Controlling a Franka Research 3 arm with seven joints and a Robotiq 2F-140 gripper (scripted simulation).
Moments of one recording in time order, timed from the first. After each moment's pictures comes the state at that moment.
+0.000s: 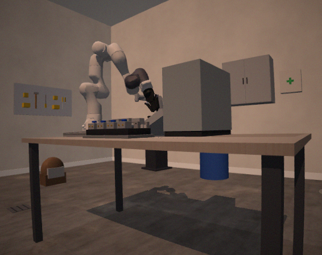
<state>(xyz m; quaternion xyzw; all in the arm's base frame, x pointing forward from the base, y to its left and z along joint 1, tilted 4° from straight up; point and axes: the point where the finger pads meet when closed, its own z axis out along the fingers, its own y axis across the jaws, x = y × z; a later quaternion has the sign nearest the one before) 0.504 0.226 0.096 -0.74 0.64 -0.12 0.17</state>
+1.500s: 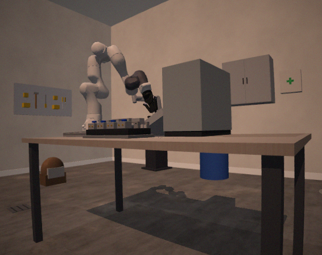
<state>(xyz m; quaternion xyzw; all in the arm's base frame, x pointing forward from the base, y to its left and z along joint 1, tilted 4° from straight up) 0.427 0.275 0.101 -0.77 0.61 -0.10 0.16</state>
